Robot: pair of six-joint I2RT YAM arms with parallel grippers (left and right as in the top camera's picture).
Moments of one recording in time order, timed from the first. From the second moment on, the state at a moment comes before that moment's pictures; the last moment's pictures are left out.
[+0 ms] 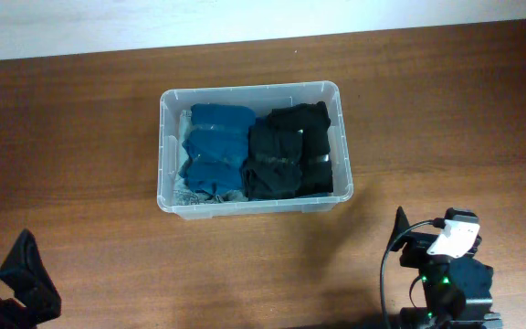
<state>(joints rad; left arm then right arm) -0.37 1.00 2.21 -1.69 -0.53 -0.29 -0.09 0.04 0.32 -0.63 0.09 0.10</state>
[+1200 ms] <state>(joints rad) -0.37 1.00 2.21 -1.69 -0.52 -0.29 -0.09 0.02 0.16 -0.56 0.06 0.10</state>
